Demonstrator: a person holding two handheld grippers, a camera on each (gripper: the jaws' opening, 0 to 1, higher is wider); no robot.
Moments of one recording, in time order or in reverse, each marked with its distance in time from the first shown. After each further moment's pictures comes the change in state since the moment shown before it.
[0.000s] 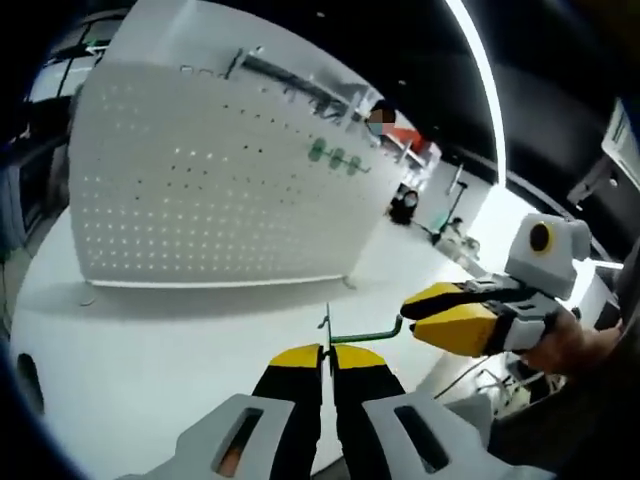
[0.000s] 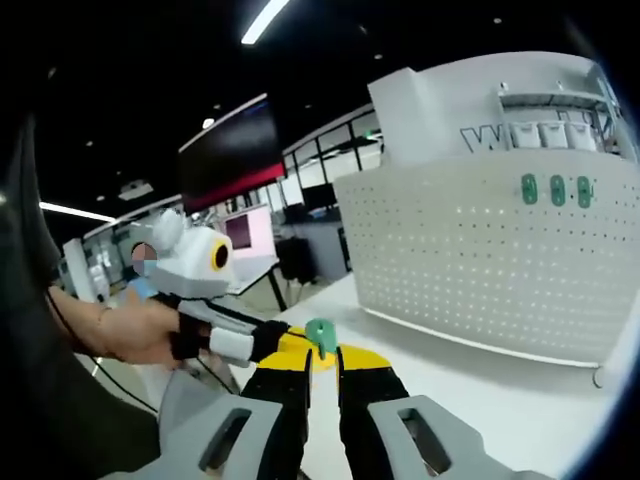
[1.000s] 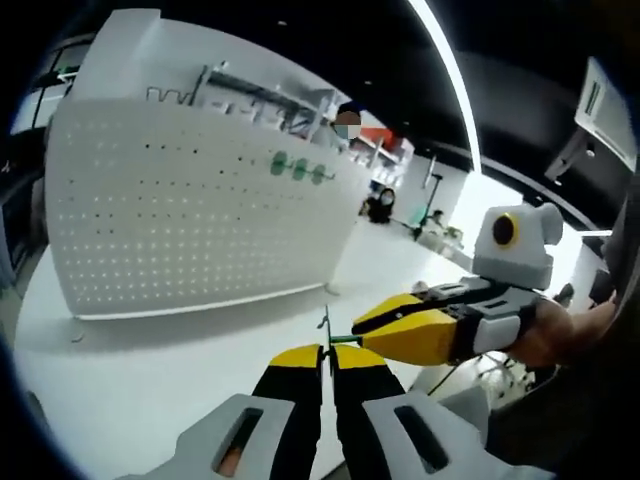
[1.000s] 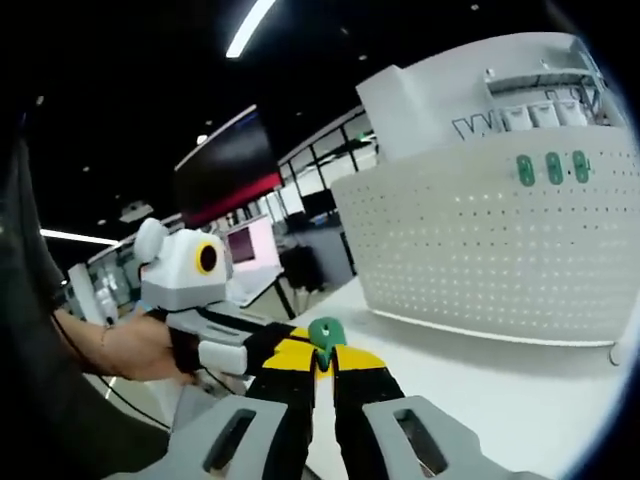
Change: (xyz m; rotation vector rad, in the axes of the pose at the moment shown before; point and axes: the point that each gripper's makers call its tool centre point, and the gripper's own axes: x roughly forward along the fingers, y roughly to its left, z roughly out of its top) left arm 0.004 -0.022 0.008 0.108 -0.022 -0.074; right arm 0.003 0.001 0.002 0.073 -0.027 0.015
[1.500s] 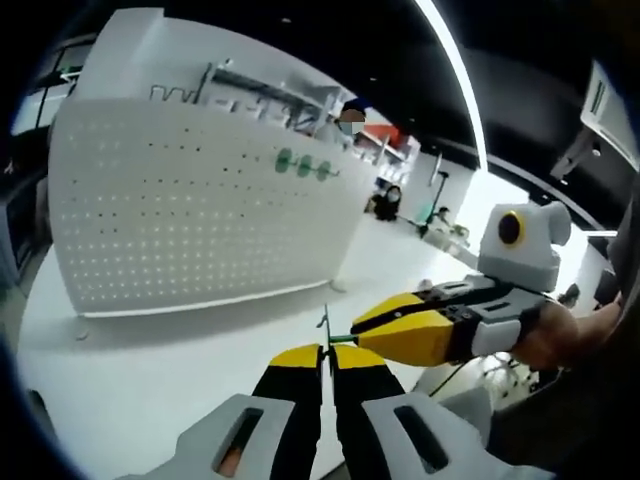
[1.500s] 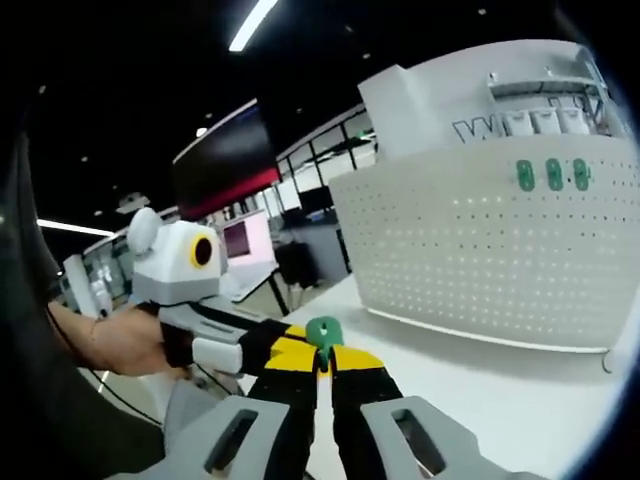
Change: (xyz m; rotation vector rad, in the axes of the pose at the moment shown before) left arm 0.001 -0.001 -0.002 0.009 0.020 0.033; right arm 0.001 -0.004 -0.002 -0.019 0.019 -0.017
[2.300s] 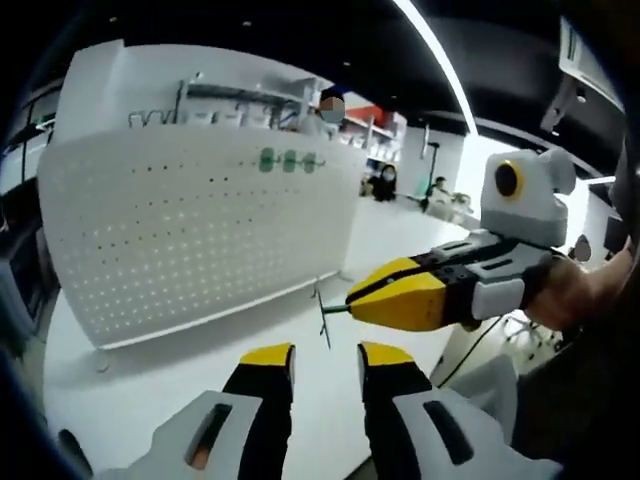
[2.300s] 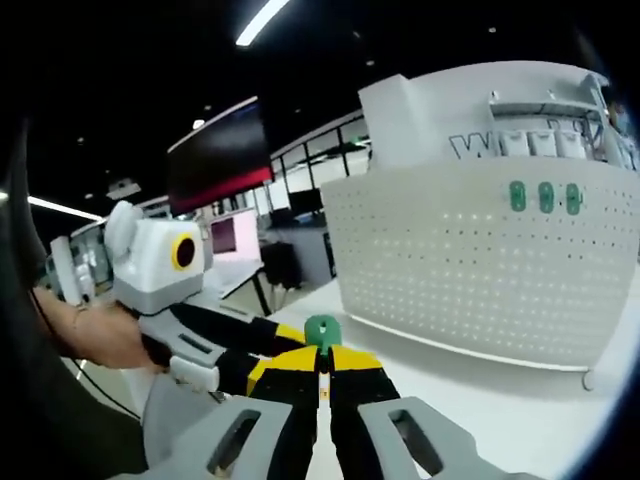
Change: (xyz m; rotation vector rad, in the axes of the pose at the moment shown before) left arm 0.000 0.000 -0.005 0.153 0.023 0.019; right arm -0.003 -0.011 0.008 -0.080 -0.020 -0.073
